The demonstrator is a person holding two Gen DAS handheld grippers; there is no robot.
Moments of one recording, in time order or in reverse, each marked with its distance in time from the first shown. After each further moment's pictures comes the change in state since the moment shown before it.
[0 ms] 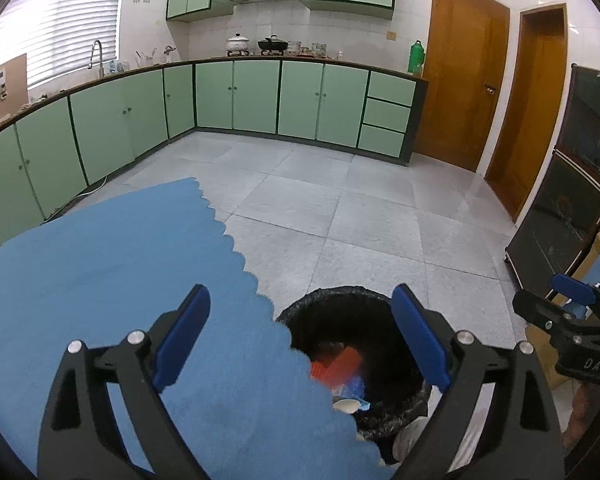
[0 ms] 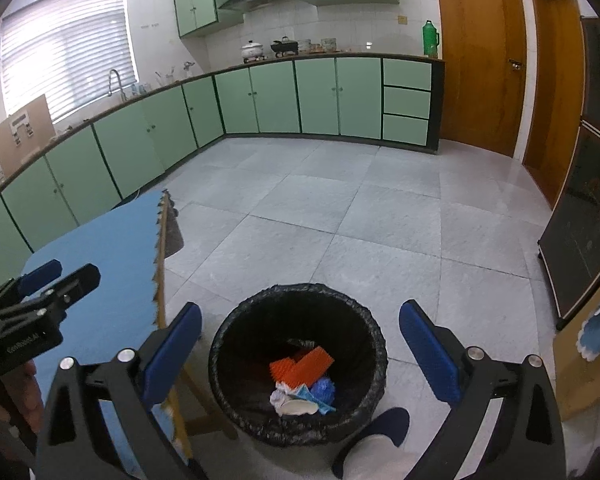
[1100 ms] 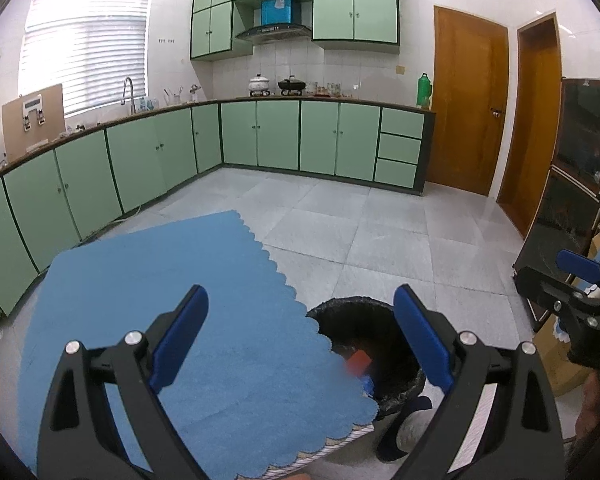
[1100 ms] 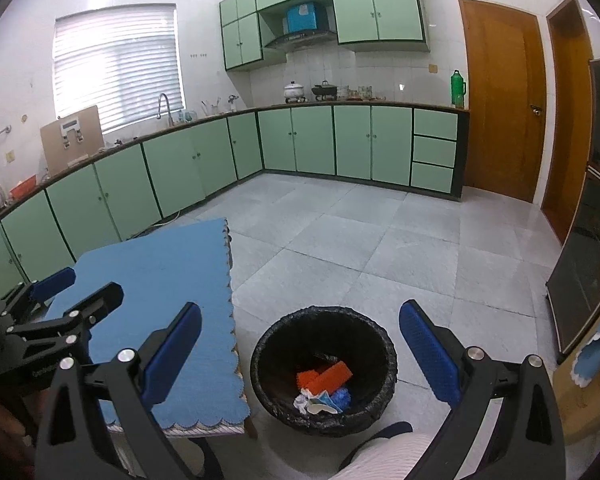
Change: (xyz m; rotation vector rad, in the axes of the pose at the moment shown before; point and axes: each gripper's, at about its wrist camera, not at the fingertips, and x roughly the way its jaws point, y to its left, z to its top) left arm -0.152 -0.015 -0.028 0.015 -0.139 0.096; right arm -0.133 0.032 -0.021 -0.083 -0.158 0.101
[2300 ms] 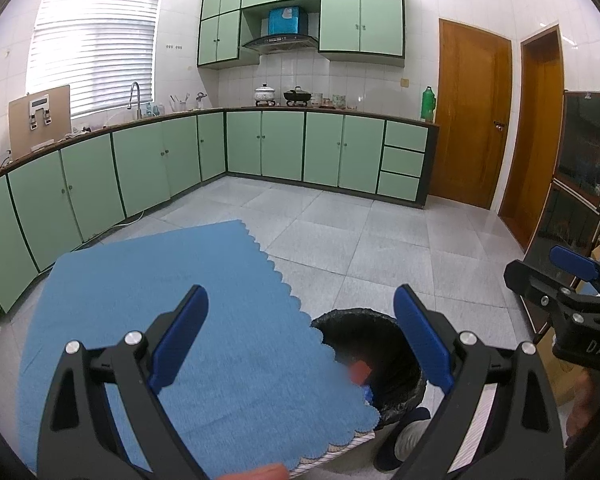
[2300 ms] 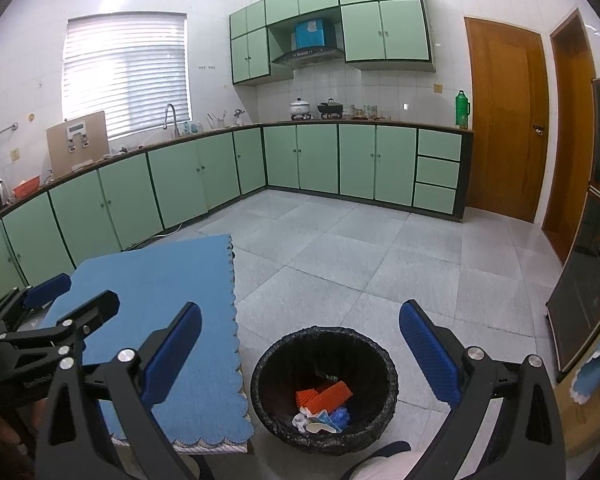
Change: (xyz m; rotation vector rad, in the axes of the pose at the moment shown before) left arm -0.007 0.002 0.002 -0.025 -0.037 0.005; right arm -0.006 0.013 0.008 -0.039 -0.069 0.001
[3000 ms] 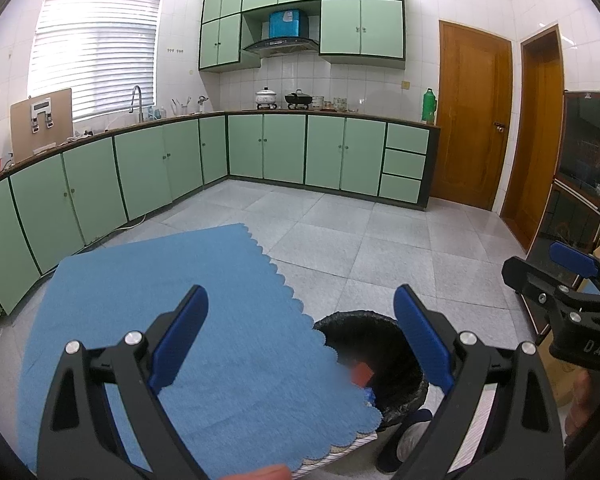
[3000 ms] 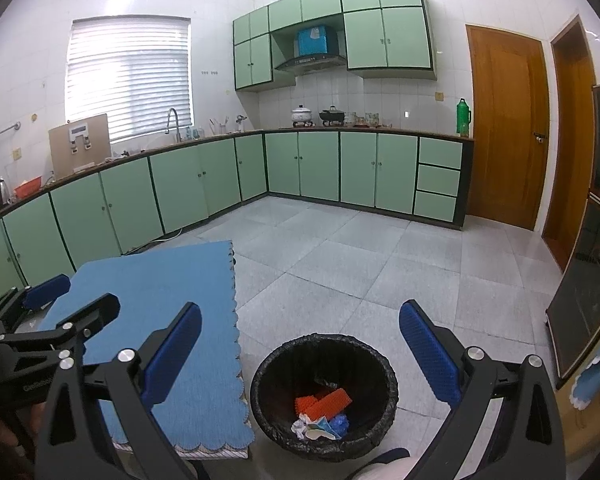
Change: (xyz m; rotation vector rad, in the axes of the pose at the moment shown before) left arm -0.005 -0.004 0.001 0.003 -0.012 0.008; right arm -0.002 0.002 0.000 -0.013 -0.026 0.001
